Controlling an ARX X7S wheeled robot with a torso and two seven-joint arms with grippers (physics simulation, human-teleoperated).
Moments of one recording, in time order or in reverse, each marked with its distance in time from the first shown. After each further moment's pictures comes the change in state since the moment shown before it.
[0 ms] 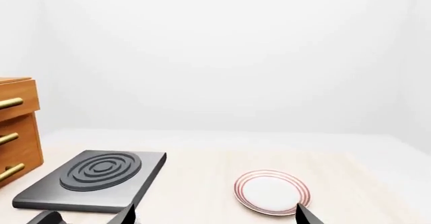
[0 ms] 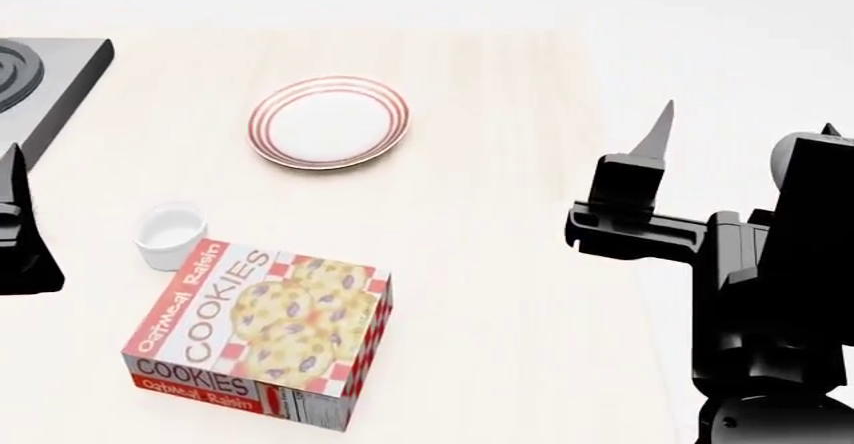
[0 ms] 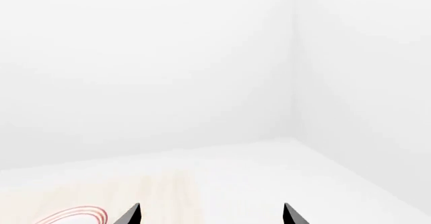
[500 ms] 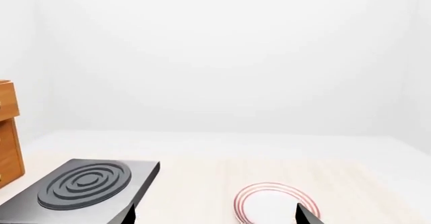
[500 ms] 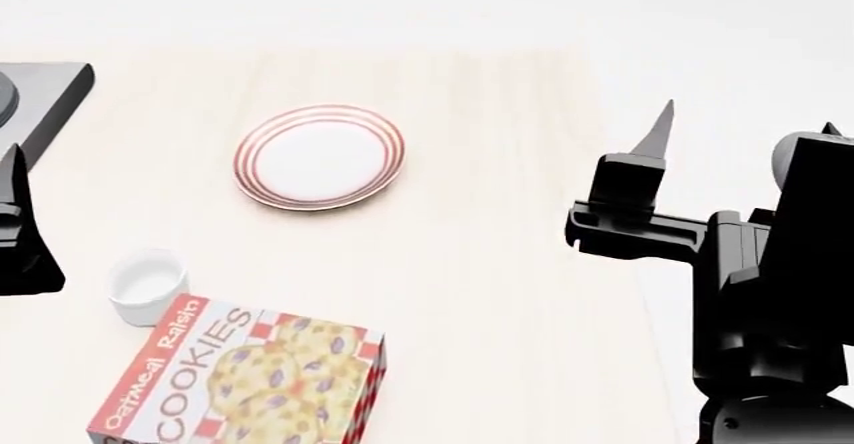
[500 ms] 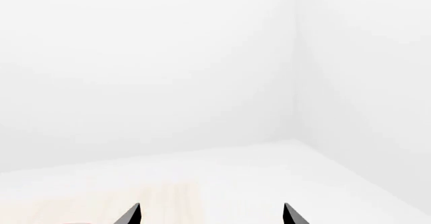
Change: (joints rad) left arm 0.001 -0.005 -0.001 -0.001 -0.016 0.002 -0.013; right arm 0.001 0.007 0.000 -0.001 0.015 -0.001 0.009
